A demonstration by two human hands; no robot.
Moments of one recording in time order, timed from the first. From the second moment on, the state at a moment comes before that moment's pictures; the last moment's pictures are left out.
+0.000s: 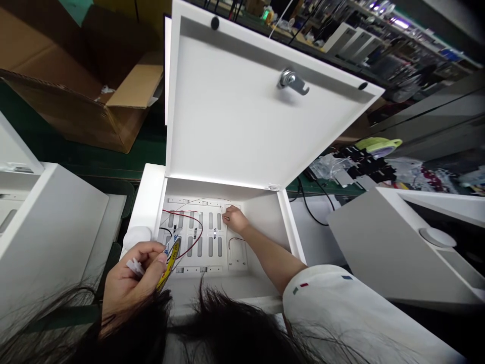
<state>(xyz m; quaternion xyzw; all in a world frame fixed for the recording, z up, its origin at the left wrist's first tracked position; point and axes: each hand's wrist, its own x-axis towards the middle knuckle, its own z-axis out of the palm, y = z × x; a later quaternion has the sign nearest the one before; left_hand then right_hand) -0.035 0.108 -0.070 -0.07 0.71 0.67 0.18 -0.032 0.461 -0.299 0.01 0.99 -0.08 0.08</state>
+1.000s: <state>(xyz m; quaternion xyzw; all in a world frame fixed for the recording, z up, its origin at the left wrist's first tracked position) -0.036 0.111 -0.066 -0.07 0.72 0.67 0.17 -0.051 0.459 -0.282 -0.04 0.99 -0.05 0.15</state>
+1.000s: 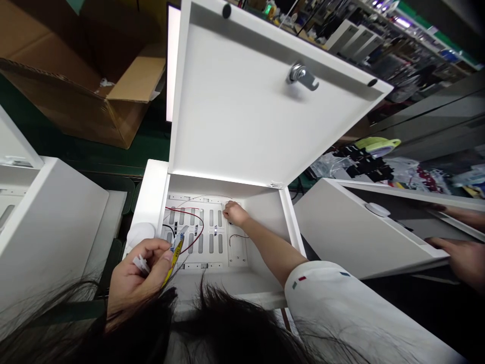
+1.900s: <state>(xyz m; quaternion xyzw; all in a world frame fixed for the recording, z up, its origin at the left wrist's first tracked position) -0.035 0.109 -0.063 -0.07 0.73 0.66 0.16 -0.051 0.463 -0.292 -0.05 0.99 -0.05 0.13</state>
